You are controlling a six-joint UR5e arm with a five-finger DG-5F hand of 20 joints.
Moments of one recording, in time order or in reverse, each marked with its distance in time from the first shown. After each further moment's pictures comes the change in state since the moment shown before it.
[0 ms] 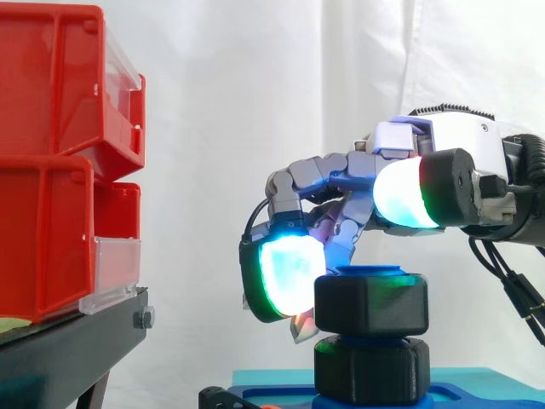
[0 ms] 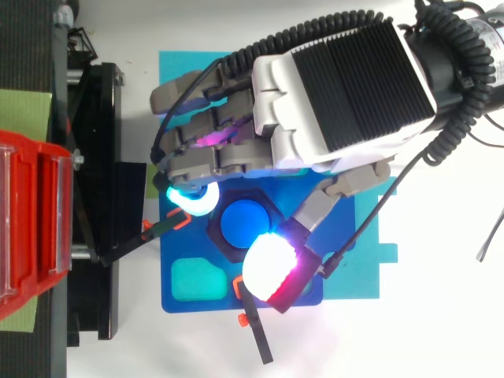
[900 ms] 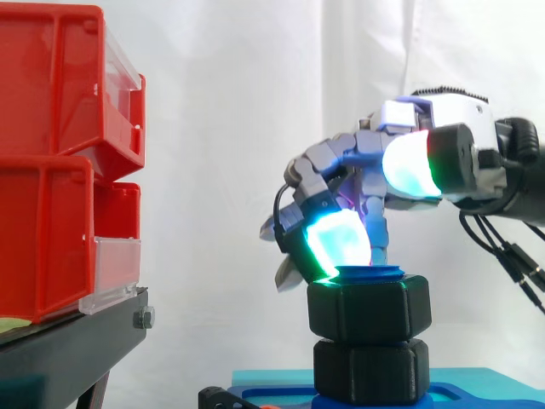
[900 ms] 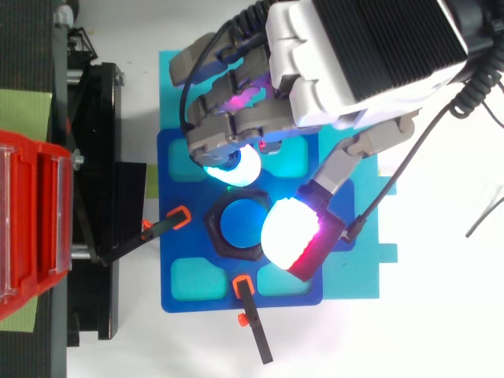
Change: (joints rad) arm -0.050 0.001 0.069 -0.056 -0.090 -0.005
